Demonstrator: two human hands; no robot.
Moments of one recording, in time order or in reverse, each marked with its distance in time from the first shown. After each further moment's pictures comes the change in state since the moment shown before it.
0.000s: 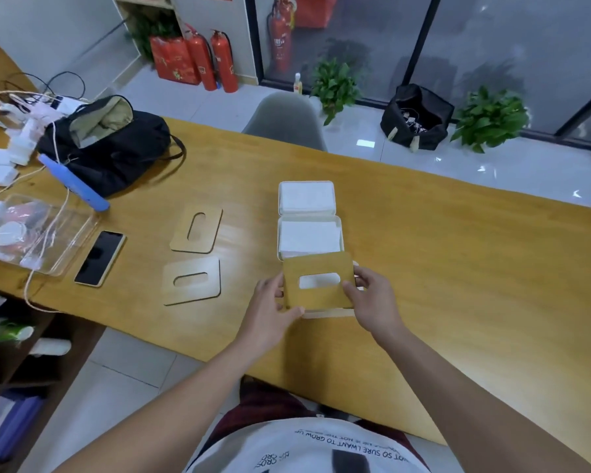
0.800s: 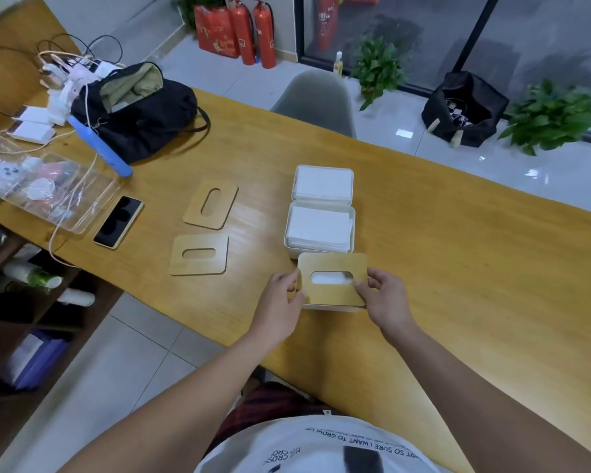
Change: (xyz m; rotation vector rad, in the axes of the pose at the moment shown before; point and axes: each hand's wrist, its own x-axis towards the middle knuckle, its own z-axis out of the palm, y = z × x) left_hand -0.002 -0.002 0.048 0.071 0.091 -0.178; right_hand 0.040 0.050 -0.020 0.002 -0.078 0.176
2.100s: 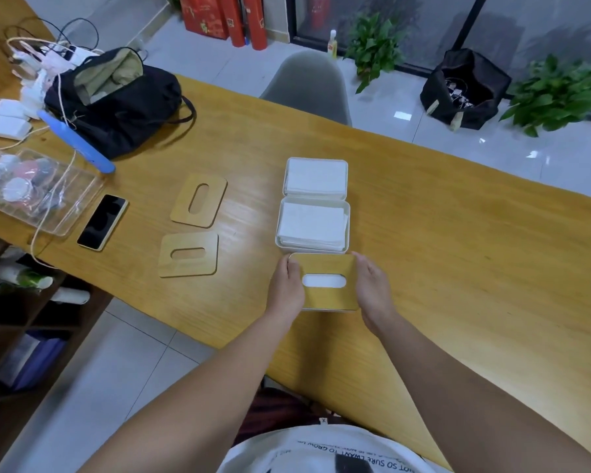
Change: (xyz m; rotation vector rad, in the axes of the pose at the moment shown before) left_hand 0.049 0.025 0.037 -0.322 0.134 -0.252; right_hand 0.028 -0.003 0.027 0.299 -0.031 0.085
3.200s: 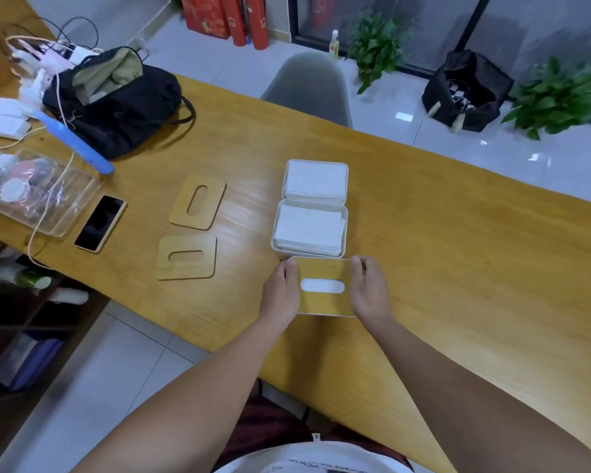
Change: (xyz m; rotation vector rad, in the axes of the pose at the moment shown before) left_hand 0.007 -0.004 -0.005 0.115 -0.007 0.039; right_hand 0.014 0.005 -0.001 -0.472 0.126 -0.235
